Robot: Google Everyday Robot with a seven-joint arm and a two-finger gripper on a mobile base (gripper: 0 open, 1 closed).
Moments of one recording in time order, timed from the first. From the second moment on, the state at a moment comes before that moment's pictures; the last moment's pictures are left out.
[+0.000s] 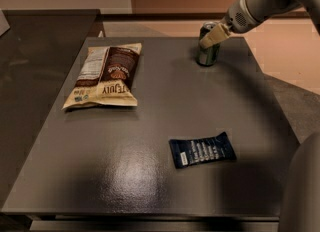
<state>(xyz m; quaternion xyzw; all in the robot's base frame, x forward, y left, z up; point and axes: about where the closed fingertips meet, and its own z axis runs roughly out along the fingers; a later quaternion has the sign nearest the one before) 0.726 -0.166 0.909 -0.42 0.83 0.13 0.34</state>
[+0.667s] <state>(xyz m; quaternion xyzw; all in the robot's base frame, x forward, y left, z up) 0.690 -0.161 0.928 -0.45 0.81 0.16 0.34</state>
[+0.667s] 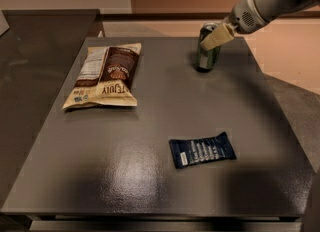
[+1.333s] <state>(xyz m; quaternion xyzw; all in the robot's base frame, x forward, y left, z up) 0.595 -0.155 0.953 -0.51 0.77 0.19 0.33</state>
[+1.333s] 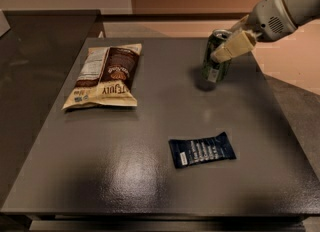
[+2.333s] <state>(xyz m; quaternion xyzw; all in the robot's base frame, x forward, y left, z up) 0.514 -0.136 0.927 -0.56 0.75 0.20 0.29</state>
